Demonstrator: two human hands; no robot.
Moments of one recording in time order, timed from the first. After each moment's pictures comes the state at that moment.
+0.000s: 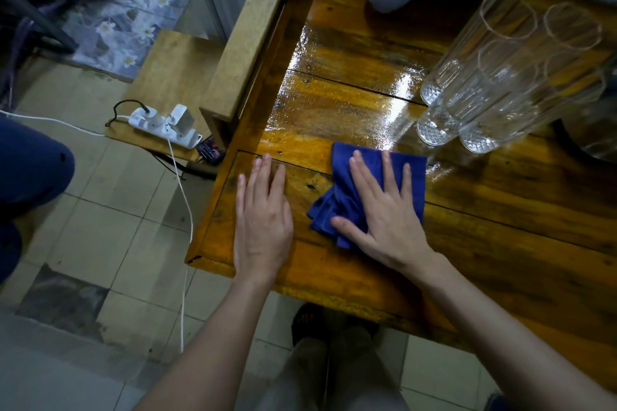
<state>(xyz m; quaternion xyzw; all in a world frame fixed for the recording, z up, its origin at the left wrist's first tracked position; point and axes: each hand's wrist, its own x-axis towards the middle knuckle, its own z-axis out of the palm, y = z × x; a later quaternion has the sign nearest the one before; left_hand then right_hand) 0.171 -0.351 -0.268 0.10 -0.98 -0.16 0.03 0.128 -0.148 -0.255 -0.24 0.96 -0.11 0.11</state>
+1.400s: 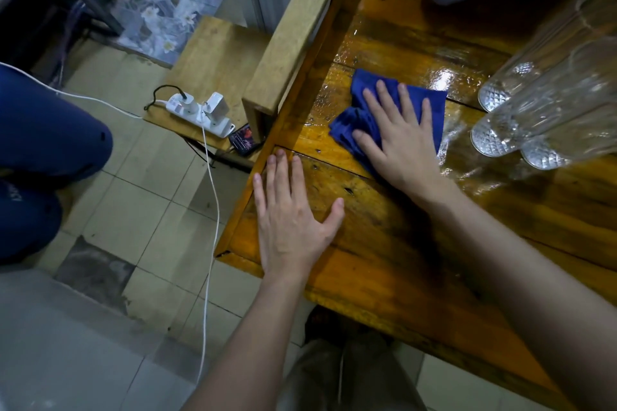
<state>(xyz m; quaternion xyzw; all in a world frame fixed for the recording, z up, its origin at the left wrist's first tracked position) 0.167 -0.352 -0.262 0.17 -0.98 -0.12 0.00 0.015 -0.202 -0.273 -0.22 0.97 -0.11 0.06</state>
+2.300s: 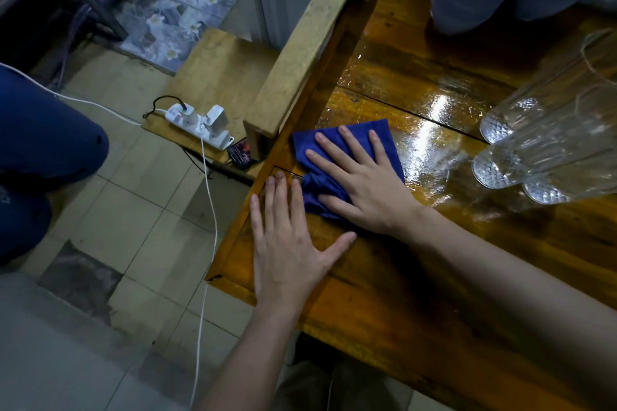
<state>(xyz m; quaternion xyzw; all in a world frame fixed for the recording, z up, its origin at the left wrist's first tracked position) 0.167 -0.353 -0.261 0.16 -0.98 -0.08 -0.04 0.030 -0.227 -0.270 -0.45 0.89 -0.06 0.09</state>
